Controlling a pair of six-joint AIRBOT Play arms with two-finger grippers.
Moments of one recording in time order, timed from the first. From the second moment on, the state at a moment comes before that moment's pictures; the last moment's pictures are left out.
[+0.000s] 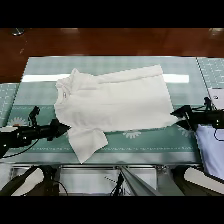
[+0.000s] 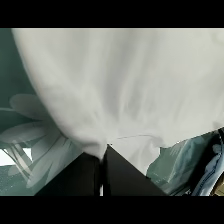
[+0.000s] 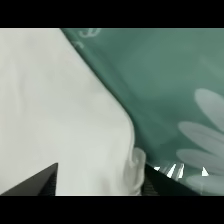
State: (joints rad) left arm 0.42 -1.04 0.26 0.53 -1.08 -1.01; right arm -0.55 -1.29 0.64 -0.83 1.10 1.33
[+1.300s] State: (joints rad) left arm 0.40 -0.56 1.78 0.93 -1.10 -1.24; right arm -0.30 -0.72 2.05 -1.12 1.45 1.55
